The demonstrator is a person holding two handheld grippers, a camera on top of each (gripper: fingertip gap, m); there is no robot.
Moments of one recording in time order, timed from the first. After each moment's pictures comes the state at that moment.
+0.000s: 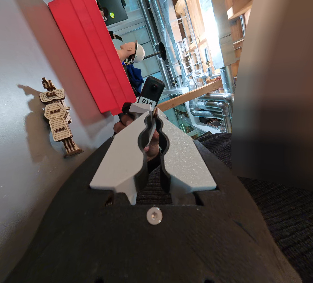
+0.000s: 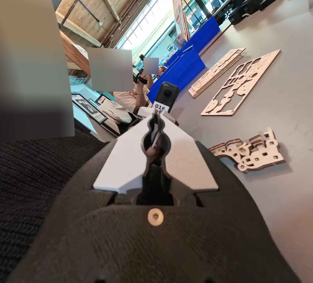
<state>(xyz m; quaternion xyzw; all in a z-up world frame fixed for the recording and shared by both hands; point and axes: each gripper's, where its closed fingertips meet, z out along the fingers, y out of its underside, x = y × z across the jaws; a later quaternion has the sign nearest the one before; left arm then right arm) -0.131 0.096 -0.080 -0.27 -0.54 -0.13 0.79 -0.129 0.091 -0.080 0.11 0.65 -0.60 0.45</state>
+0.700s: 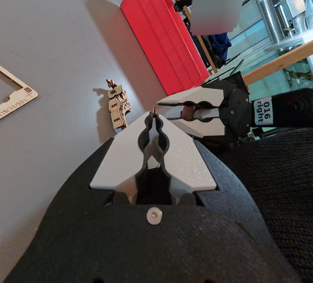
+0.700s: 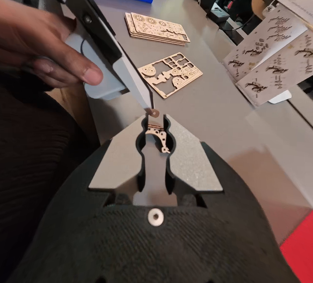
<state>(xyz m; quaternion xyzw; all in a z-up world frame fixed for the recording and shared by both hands) -0.135 0.093 -0.128 -0.45 -0.65 0.04 0.61 -0.135 0.088 -0.125 -0.19 0.83 -0.52 -0.07</state>
